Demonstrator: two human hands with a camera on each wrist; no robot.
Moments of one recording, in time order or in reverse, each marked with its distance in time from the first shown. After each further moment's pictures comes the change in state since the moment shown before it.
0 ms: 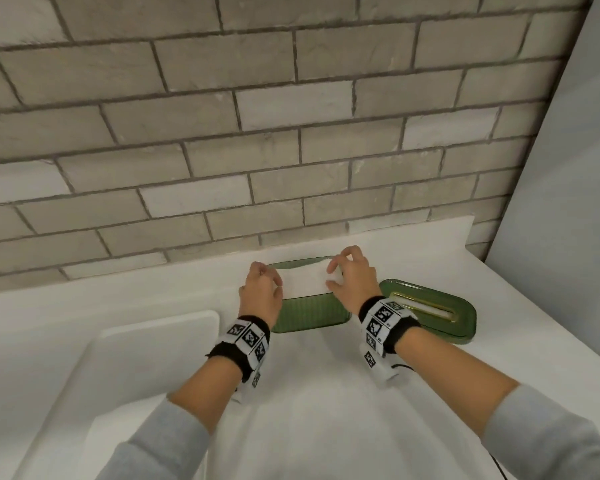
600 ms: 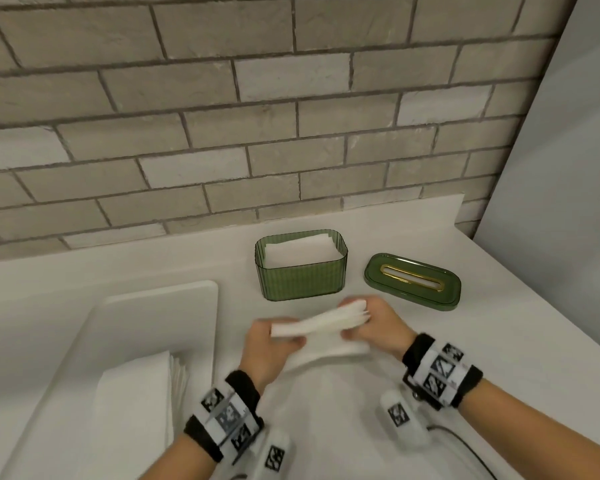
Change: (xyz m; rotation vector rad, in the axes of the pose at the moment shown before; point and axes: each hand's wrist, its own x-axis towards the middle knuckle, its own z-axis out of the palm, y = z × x) left_hand -0.140 0.011 0.002 -0.729 -0.160 -0.333; right_hand -0.127 0.013 -0.021 0.641 -0.346 0.163
